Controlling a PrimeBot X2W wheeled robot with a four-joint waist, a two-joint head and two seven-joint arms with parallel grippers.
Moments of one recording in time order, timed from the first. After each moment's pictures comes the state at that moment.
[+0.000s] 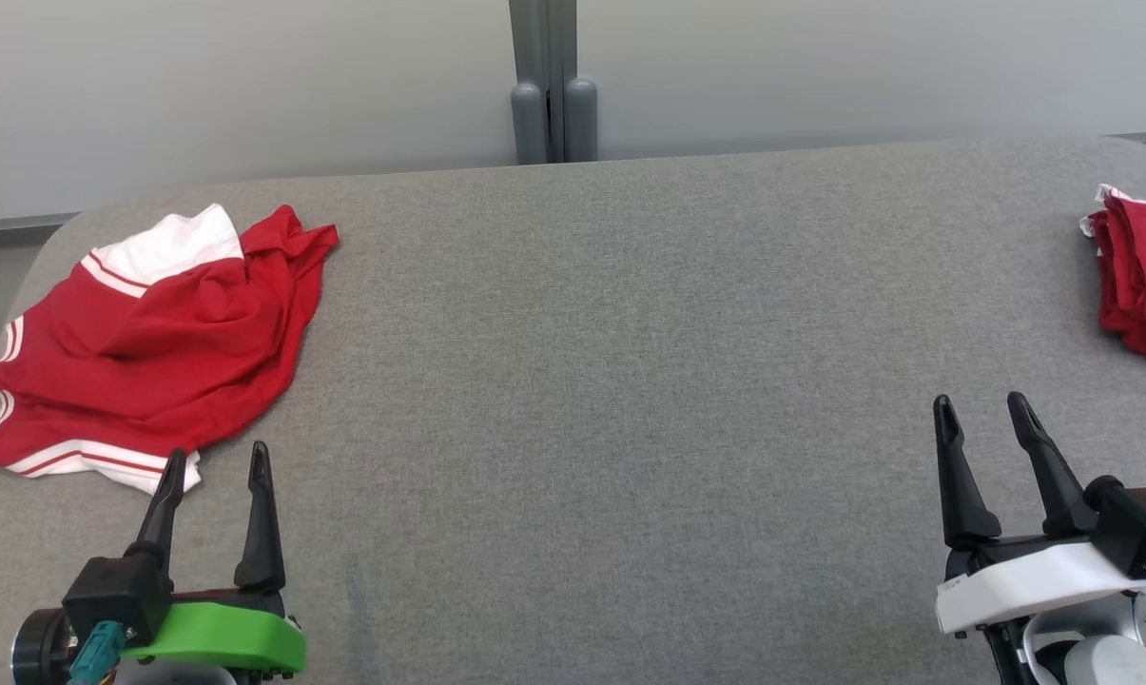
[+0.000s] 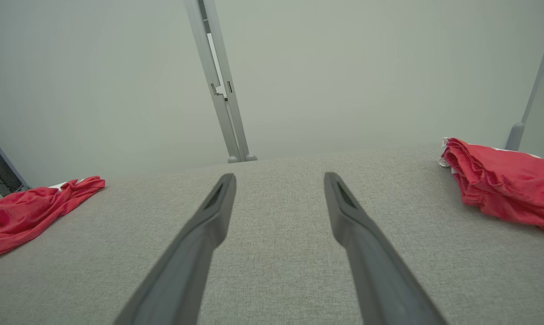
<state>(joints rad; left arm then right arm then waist) -0.01 0.16 -0.04 0.15 -0.26 -0.03 -0.26 0.03 -0.10 -0.05 0.01 0.25 0.13 -0.18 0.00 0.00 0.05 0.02</state>
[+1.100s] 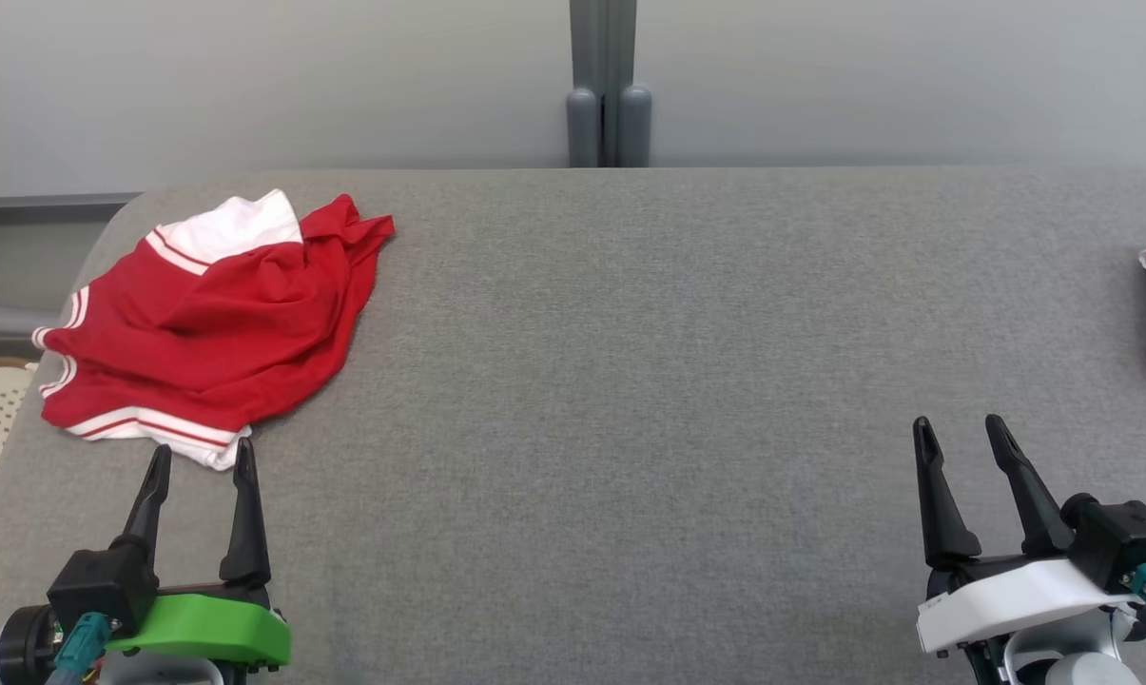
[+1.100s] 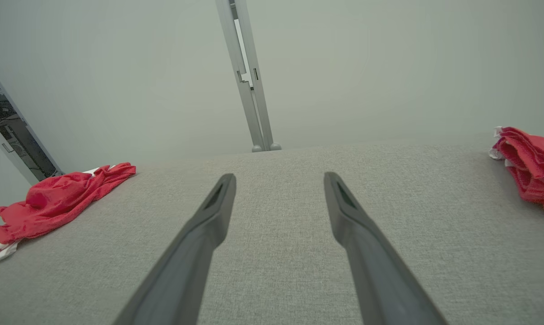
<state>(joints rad) -0.03 0.19 -0.05 0.19 -0.29 -0.02 -0.26 0.06 -0.07 -0.03 0.02 0.24 0.13 -0.17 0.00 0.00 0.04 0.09</state>
